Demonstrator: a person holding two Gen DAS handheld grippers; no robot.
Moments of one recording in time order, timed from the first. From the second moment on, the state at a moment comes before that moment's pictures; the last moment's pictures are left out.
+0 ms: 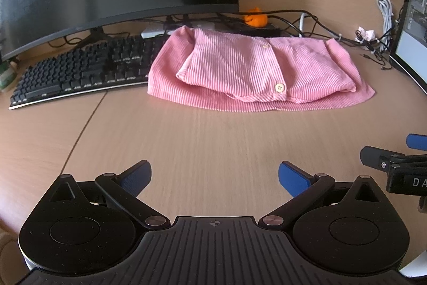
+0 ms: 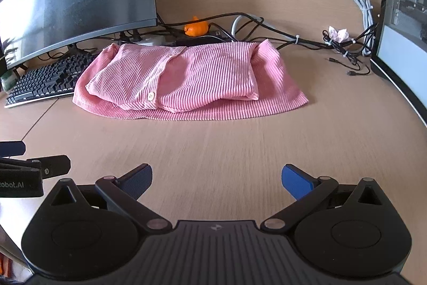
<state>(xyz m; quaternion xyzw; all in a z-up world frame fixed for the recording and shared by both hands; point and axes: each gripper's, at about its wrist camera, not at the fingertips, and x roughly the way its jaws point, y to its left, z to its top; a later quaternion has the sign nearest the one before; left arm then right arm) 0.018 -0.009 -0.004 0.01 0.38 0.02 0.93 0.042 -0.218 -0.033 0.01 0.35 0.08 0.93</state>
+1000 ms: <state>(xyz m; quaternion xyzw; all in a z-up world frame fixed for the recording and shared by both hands) 0.029 -0.005 -0.009 0.01 0.40 0.02 0.92 0.054 -0.210 -0.037 -0.01 0.37 0.10 0.92</state>
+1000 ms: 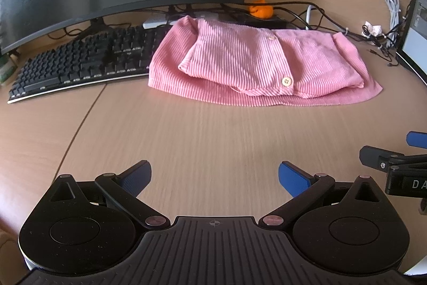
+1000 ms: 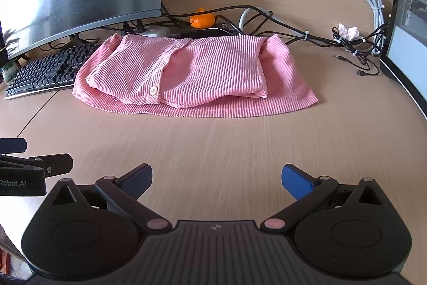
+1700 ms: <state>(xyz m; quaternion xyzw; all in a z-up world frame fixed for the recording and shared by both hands) 0.026 -0.004 -0.009 0.01 0.40 0.02 0.92 0.050 -0.213 -0.037 0.00 0.37 0.09 0.92</state>
